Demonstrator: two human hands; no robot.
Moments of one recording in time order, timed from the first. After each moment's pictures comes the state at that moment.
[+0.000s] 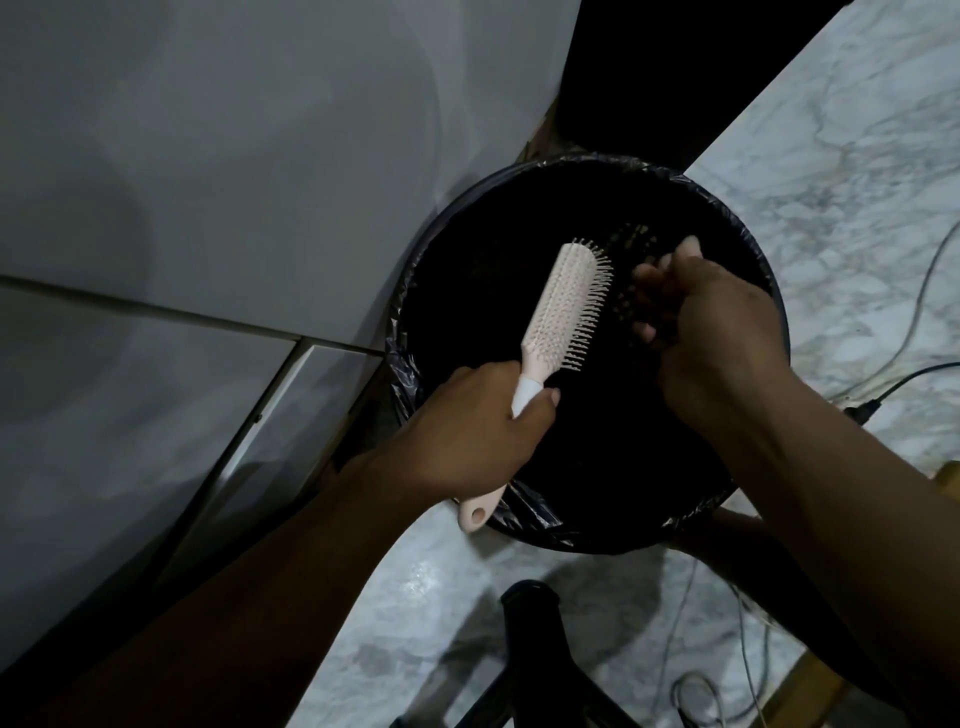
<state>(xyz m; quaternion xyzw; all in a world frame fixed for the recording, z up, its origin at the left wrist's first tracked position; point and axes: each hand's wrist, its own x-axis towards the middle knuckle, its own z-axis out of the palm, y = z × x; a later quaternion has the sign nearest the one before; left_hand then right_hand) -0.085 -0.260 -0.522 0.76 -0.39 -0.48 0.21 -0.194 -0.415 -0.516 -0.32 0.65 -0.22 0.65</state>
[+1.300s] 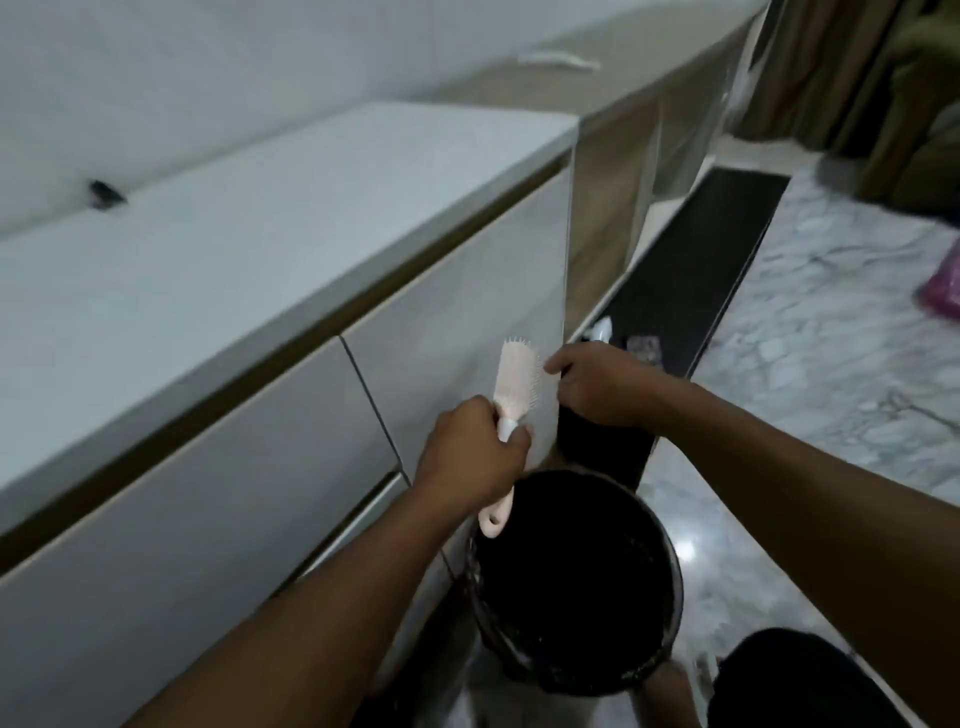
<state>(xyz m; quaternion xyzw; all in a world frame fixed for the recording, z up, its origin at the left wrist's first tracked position) -0.088 -0.255 -0.226 0.88 -0.34 -0.15 0.30 -0.171 -0.409 -0.194 -0.89 0.32 0.01 0.32</state>
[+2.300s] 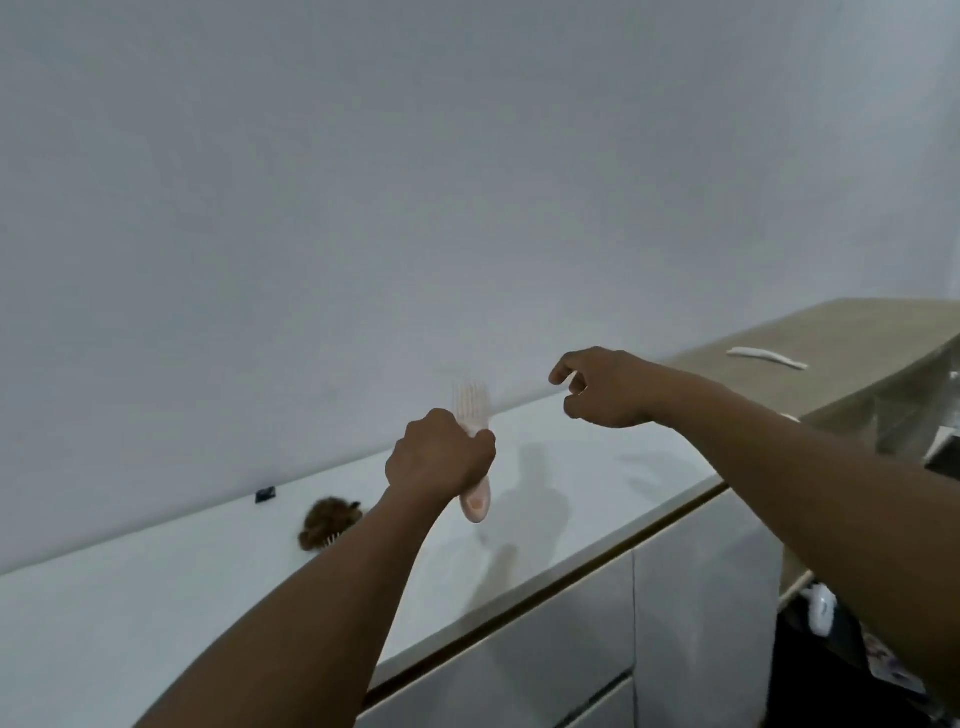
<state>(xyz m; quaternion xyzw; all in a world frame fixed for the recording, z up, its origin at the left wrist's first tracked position) 0.009 -0.027 0.057 0.94 -0.12 0.10 0.29 -0.066 -0.218 0.113 -0.97 0.09 -0.10 0.21</state>
